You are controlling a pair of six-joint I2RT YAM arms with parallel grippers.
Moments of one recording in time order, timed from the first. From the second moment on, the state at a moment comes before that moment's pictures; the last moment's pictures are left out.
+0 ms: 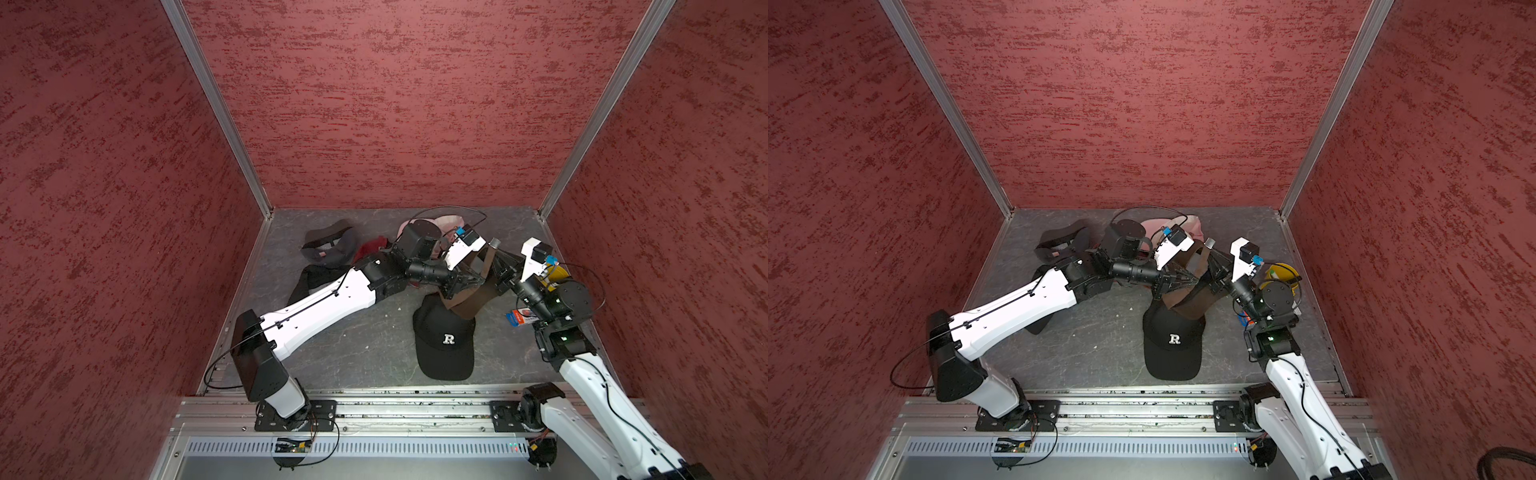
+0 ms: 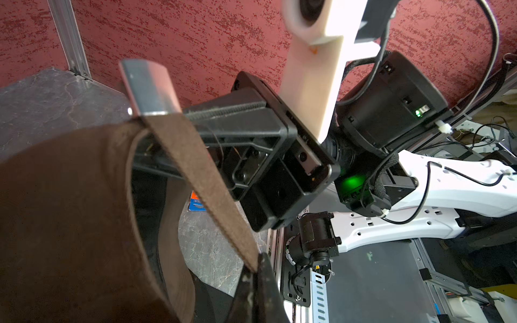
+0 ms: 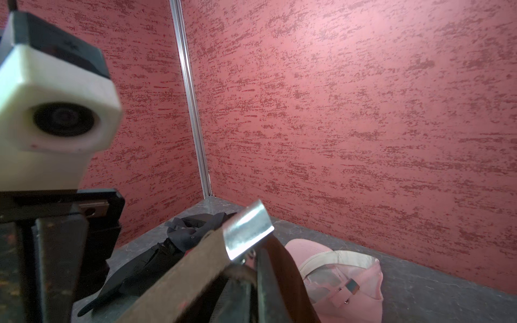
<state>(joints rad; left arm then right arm) -0.93 1.60 1.56 -0.37 0.56 -0.17 0.19 0.76 0.55 0.46 -0.44 0.21</state>
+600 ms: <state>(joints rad) -0.94 1.56 1.49 -0.21 0.30 -0.19 0.19 0.79 0.71 0.33 -0.14 0.32</state>
